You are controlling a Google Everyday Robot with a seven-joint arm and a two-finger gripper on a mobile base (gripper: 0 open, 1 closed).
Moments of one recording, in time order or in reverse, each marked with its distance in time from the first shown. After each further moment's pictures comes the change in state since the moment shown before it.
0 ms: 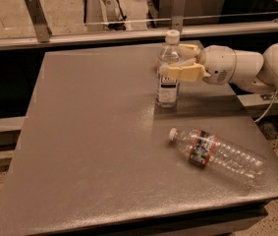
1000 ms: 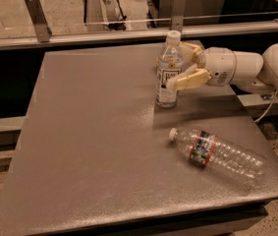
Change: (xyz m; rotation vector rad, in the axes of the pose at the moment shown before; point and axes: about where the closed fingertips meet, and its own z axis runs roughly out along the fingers) arm 0.001 0.006 -0.002 -0.026 0.002 0.005
